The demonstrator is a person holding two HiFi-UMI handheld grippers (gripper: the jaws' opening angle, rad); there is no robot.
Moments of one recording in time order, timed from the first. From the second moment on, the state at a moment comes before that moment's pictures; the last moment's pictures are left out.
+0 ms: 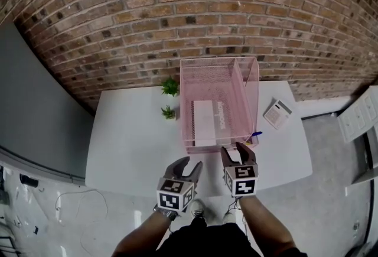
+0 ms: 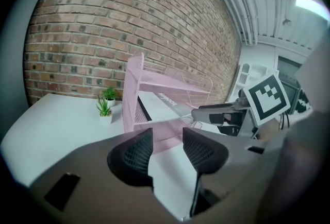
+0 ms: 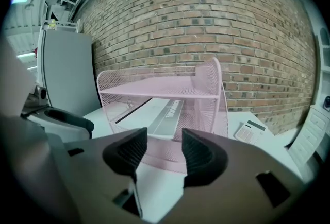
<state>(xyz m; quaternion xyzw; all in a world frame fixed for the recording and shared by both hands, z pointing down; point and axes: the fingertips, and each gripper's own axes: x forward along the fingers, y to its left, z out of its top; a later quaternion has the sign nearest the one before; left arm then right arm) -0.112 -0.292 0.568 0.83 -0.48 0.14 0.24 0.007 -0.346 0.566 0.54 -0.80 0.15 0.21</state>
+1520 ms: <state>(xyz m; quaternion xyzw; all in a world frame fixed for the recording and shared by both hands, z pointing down) -0.109 -0.022 0.464 0.76 -0.62 0.07 0.16 -0.031 -0.086 0.465 0.29 -0.94 0.14 0.09</state>
